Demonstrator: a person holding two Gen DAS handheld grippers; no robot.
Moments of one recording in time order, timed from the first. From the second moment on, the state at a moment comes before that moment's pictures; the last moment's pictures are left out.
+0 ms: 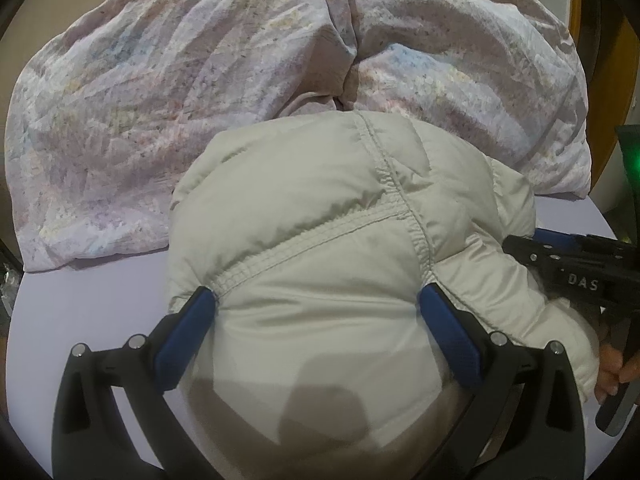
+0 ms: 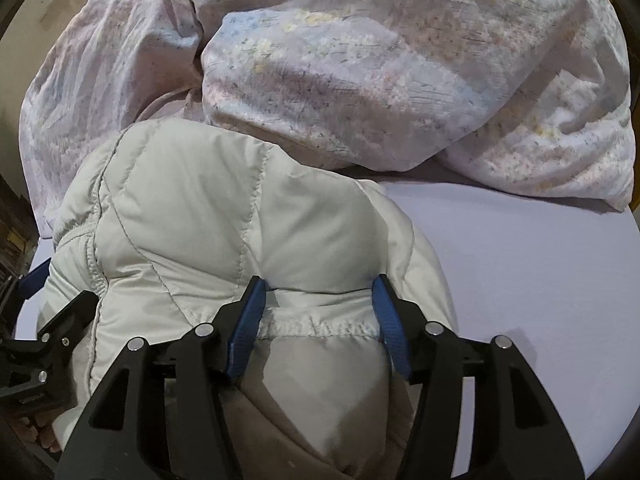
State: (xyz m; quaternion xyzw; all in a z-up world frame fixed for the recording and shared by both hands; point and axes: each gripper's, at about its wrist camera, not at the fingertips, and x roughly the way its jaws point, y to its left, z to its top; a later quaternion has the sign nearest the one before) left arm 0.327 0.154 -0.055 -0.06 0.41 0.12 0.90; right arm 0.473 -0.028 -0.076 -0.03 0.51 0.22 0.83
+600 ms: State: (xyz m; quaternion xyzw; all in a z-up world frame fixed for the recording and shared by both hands) left arm 0.227 0.145 0.007 -0.10 0.38 0.12 0.91; right arm 0.375 -0.067 -0.014 -0.01 0.54 0.21 0.81
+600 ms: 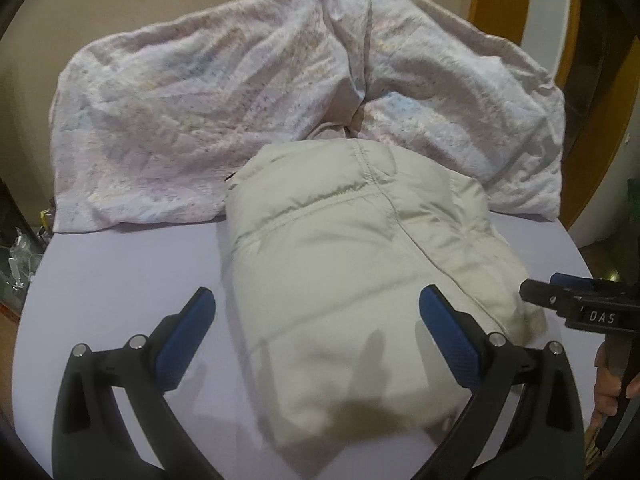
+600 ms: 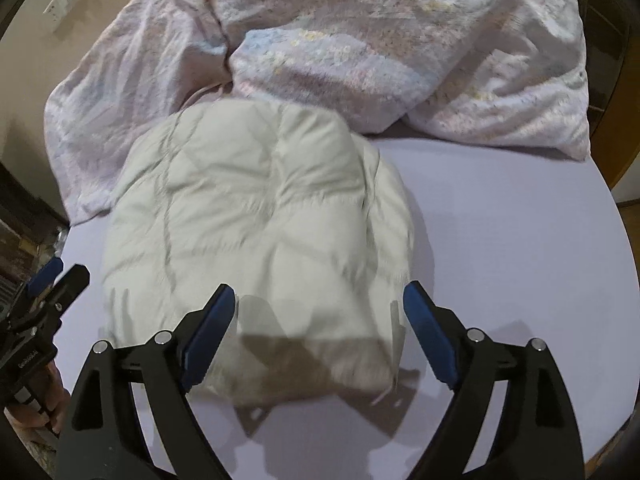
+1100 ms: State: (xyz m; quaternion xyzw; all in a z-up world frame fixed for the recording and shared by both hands) left arm 0.128 0.108 0.025 -0.12 0.43 0.09 0.89; right arm 0.281 -0.086 0.004 -0.04 0.56 0.25 0.79
